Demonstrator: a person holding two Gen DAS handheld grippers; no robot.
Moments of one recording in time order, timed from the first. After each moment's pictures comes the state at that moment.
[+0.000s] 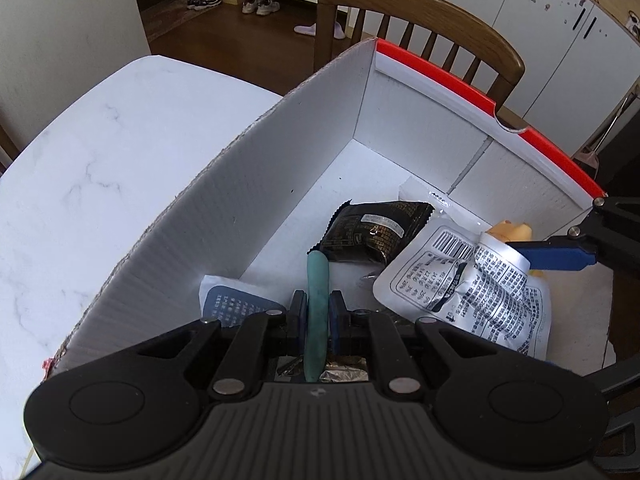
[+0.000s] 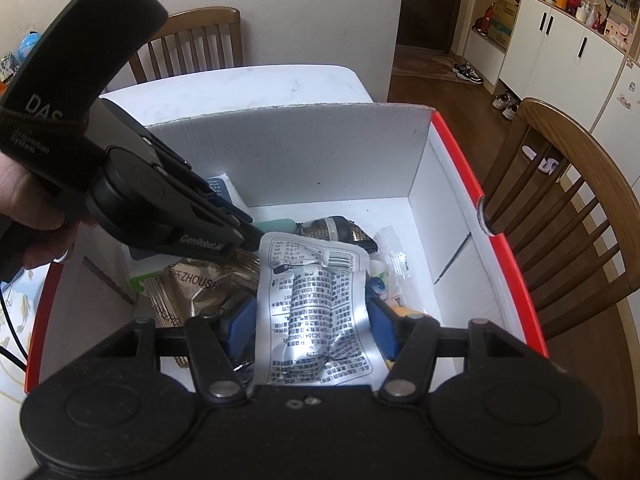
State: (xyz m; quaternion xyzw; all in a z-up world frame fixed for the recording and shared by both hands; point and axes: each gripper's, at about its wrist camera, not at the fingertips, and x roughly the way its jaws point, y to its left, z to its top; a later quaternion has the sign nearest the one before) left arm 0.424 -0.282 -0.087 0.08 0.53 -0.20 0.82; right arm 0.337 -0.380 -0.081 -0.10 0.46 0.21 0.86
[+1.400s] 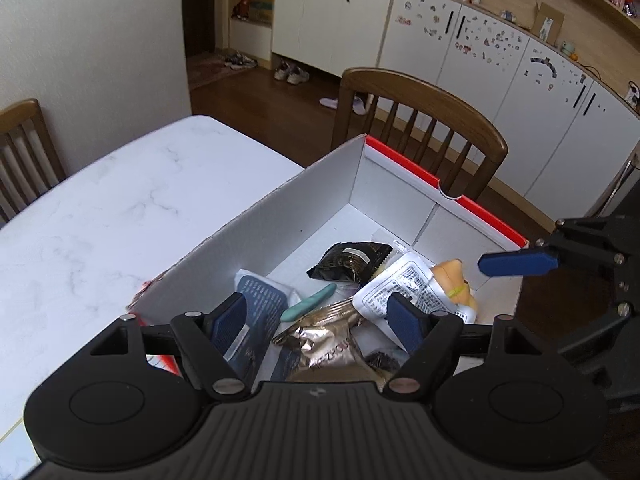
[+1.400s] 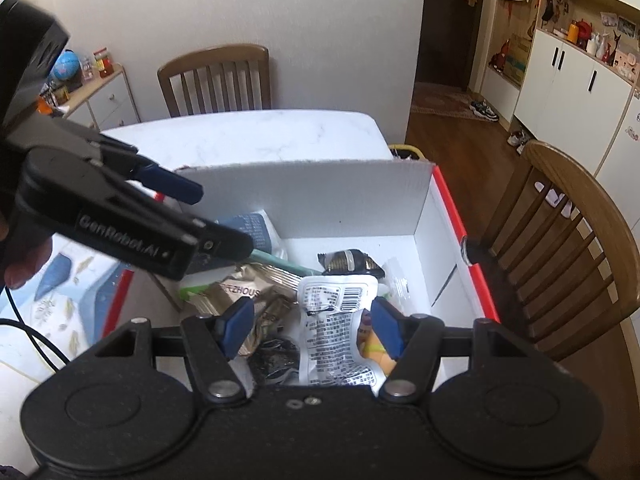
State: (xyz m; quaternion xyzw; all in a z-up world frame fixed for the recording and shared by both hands) left arm 0.342 -0.255 -0.010 0.03 0.44 -0.16 0.88; right arm 0.300 -0.394 -0.034 -0.09 0.41 0.25 0.87
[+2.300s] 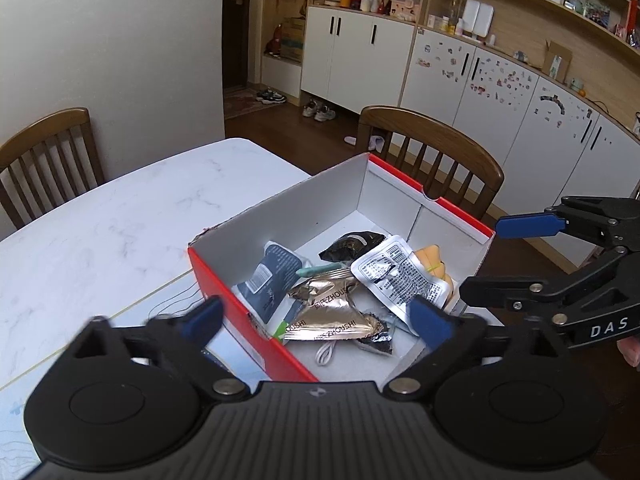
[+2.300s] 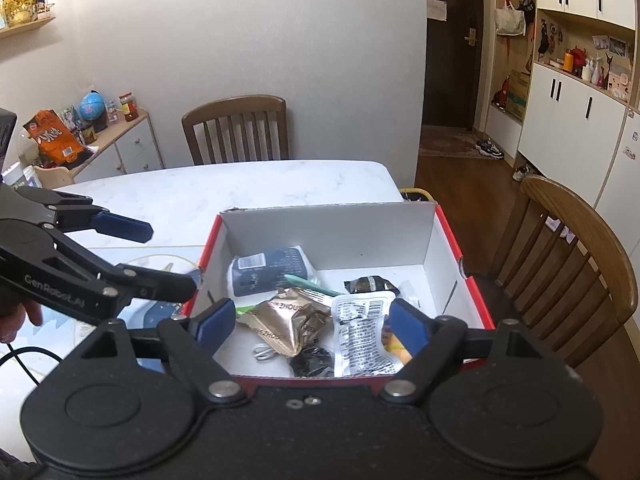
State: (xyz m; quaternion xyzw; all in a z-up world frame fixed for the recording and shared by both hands) left arm 0.240 -0.230 0.025 0.00 0.39 -0.12 0.91; right arm 0.242 -0.407 0.000 -0.05 0.35 0.27 0.90
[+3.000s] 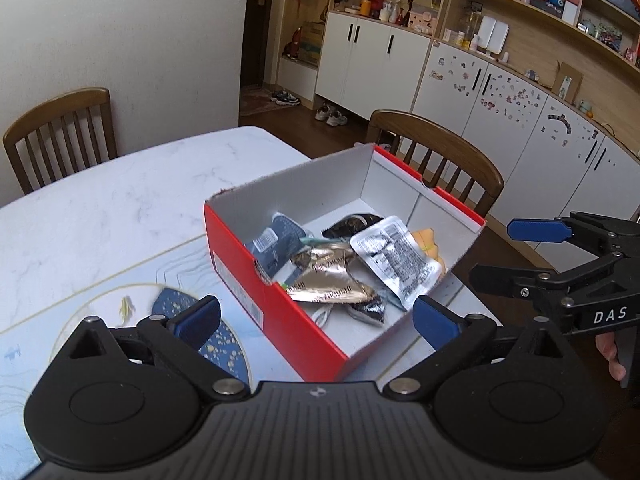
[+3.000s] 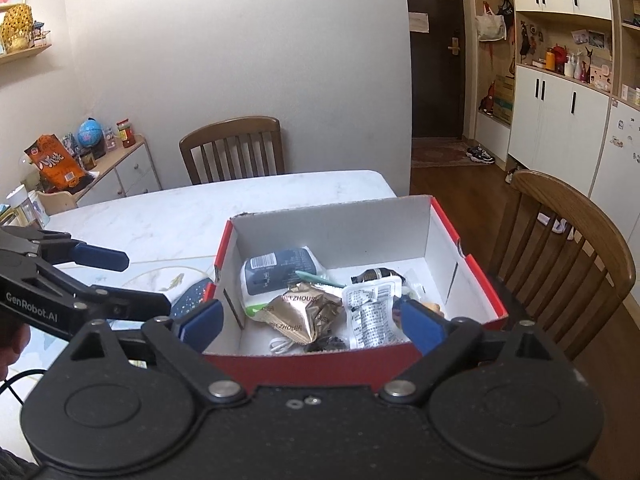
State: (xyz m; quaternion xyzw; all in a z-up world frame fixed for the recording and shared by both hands) left arm 0.194 -0.220 0.017 -0.03 0.38 -0.10 0.92; right arm 0.206 -0.416 -0.005 -0.02 0.32 0.25 0.91
